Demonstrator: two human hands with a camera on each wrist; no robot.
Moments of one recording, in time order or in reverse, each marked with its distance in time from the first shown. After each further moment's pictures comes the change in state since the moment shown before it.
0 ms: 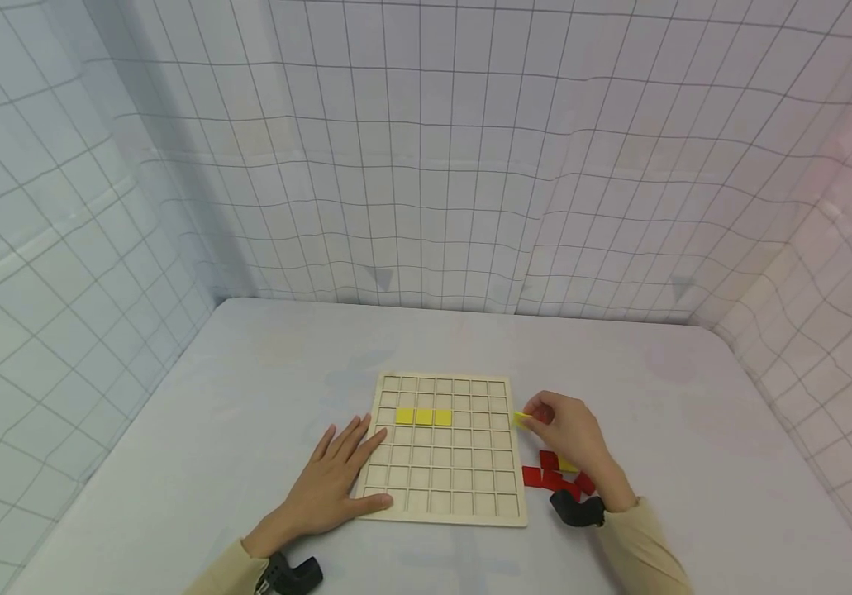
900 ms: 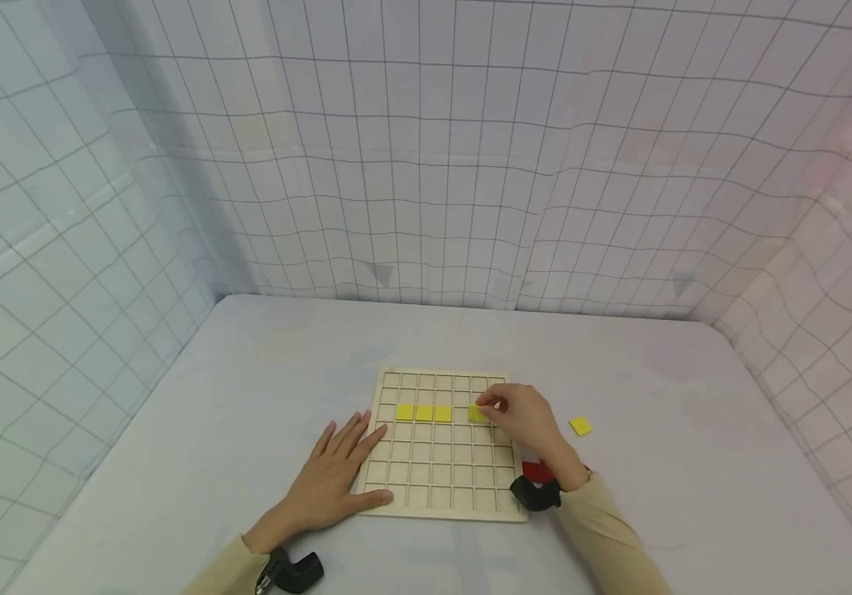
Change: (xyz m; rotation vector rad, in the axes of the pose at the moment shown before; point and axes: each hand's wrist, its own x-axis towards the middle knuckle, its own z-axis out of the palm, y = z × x) left_hand 0.000 -0.003 0.003 0.037 0.017 0.016; right_hand 0.026 -0.037 0.031 0.065 -0.062 -0.136
